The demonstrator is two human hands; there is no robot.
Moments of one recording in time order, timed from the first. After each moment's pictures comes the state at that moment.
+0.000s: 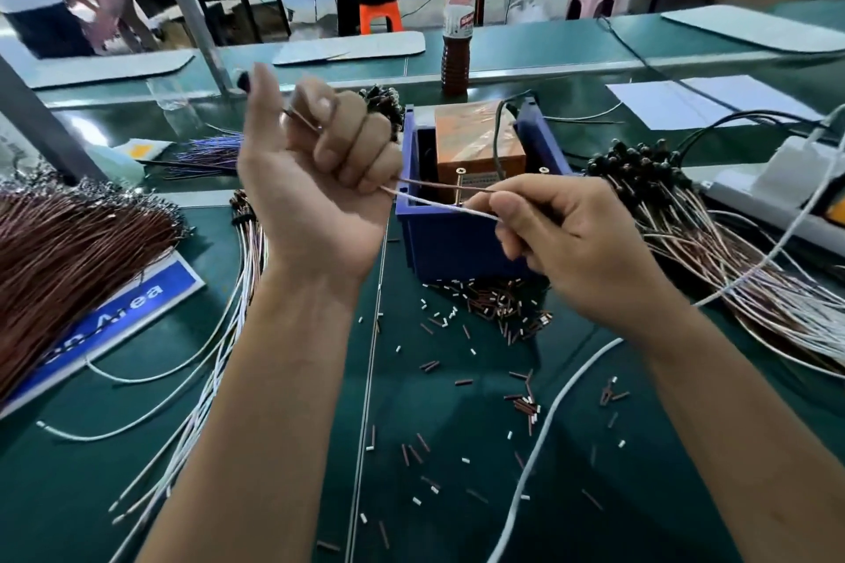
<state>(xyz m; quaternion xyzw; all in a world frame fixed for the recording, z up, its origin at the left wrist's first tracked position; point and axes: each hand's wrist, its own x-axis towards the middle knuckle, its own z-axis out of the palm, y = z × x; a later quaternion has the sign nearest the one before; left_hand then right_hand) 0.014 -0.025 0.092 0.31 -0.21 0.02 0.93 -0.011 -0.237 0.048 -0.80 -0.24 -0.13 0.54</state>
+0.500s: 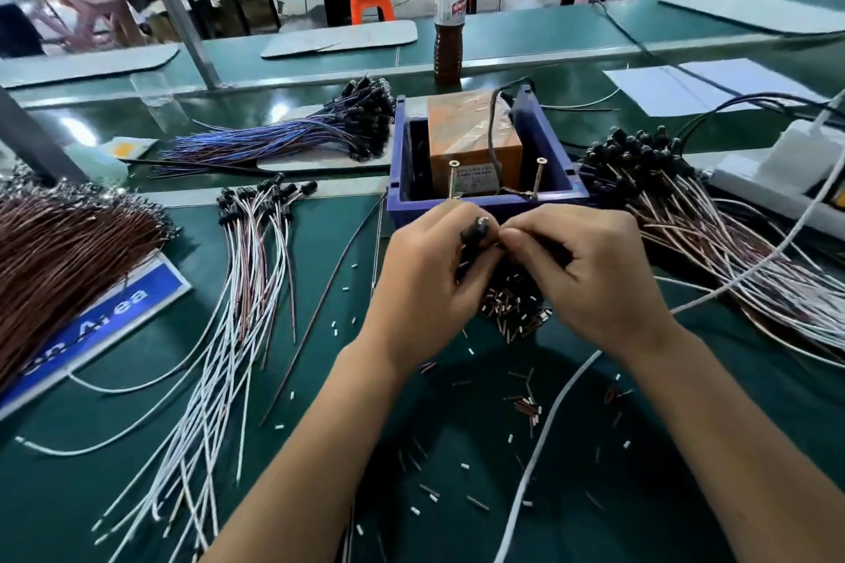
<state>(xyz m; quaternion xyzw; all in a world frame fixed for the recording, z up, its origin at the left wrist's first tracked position) 0.006 -0.069 0.000 0.81 -0.31 0.25 0.44 -0.010 -0.254 0.010 -0.85 -0.25 -0.30 0.35</state>
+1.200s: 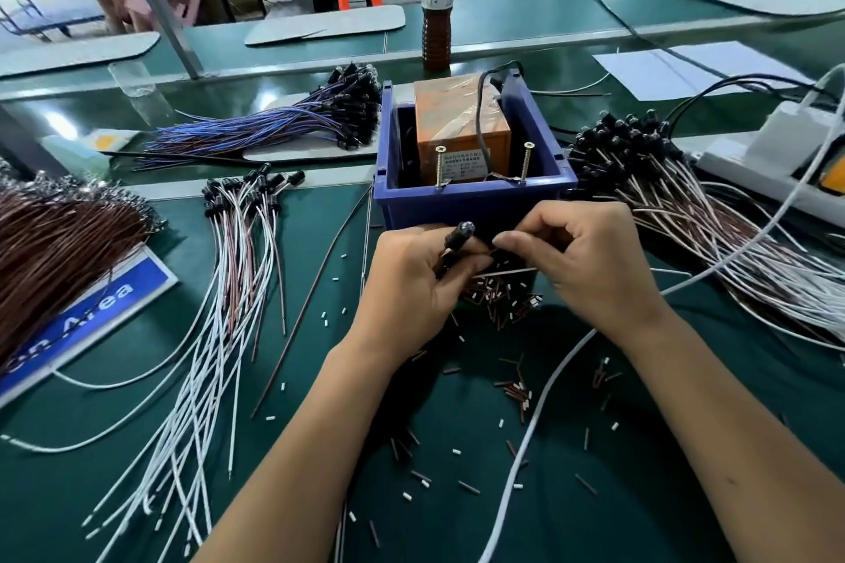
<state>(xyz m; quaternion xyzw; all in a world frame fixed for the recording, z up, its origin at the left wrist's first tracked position) 0.010 -0.062 -0.022 0.82 -0.30 0.21 0.45 -0.007 -0.267 -0.002 -0.85 -0.18 -0.23 0.43</state>
